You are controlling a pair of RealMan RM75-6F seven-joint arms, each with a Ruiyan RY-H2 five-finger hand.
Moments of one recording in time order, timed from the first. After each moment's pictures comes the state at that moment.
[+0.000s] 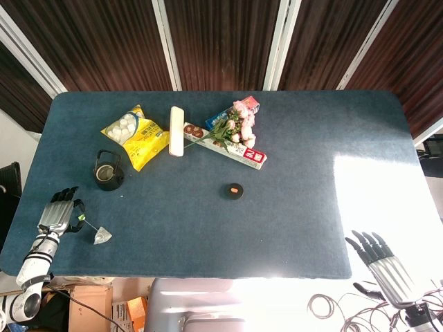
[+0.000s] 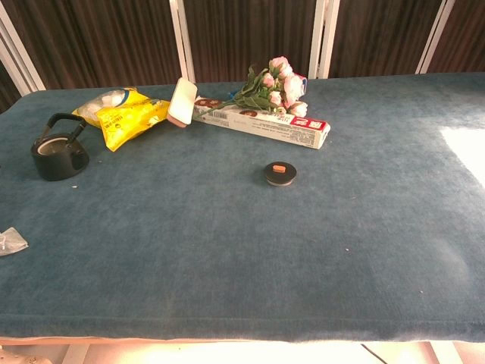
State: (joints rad) left arm -0.46 -1.41 -0.11 -1.12 1.12 0.85 0.07; right arm 0.06 -1.10 -0.17 -1.48 -1.80 1.47 0.06
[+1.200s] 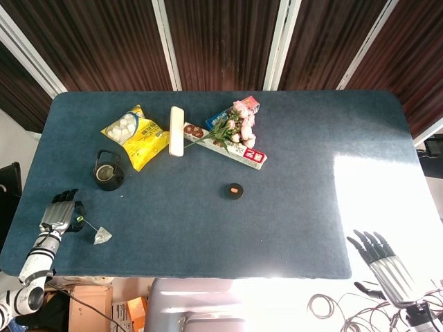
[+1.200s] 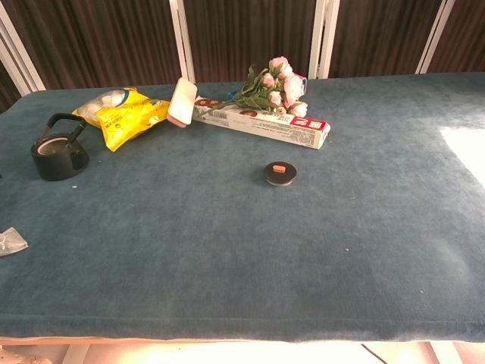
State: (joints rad) left arm -0.49 -1.44 -0.11 -1.05 1.06 0.76 0.10; right arm 0.05 -1.10 -0.16 -1.48 -1.79 1.47 0.06
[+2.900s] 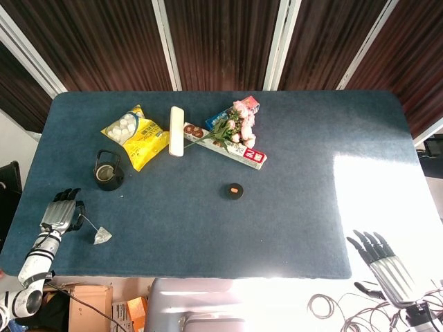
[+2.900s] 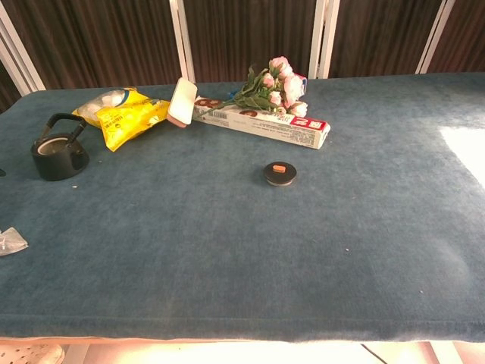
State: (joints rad) left arm -0.48 -1.44 -0.10 -1.05 1.15 0.82 0.02; right arm 0.05 -1.10 -0.16 -1.48 -1.79 1.47 0.05
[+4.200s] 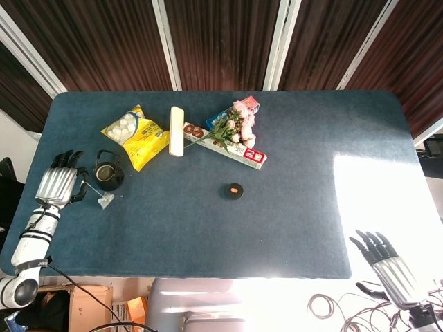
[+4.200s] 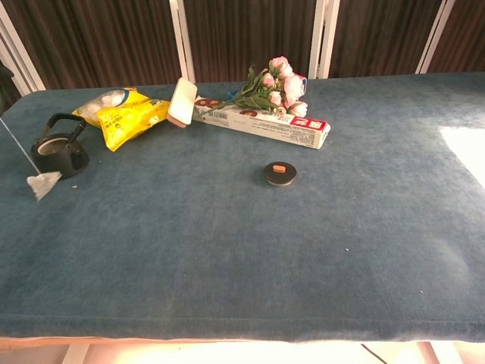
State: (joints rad) left arm -0.56 -1.16 -0.24 -1.51 1.03 0.96 0.27; right arm 0.05 -1.09 -0.16 -1.48 -1.80 1.49 0.09
